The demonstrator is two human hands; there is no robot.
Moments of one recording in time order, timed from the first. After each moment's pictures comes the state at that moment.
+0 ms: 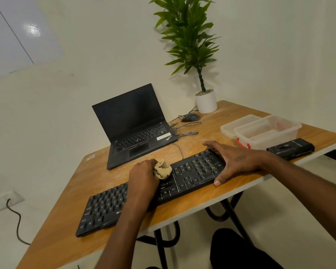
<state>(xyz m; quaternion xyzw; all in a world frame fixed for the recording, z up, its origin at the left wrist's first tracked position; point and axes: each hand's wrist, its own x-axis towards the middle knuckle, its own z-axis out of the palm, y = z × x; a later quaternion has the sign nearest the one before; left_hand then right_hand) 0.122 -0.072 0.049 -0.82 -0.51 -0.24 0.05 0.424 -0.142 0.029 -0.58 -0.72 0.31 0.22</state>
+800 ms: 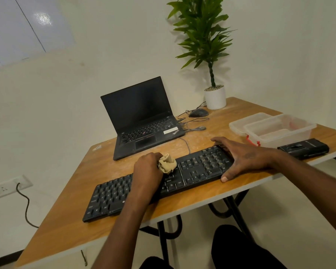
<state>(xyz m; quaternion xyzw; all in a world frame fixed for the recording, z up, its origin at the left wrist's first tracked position) 0.114 -0.067 0.047 -0.82 -0.51 -0.25 0.04 0.430 -0.135 0.024 -0.56 -0.72 0.33 0.23</state>
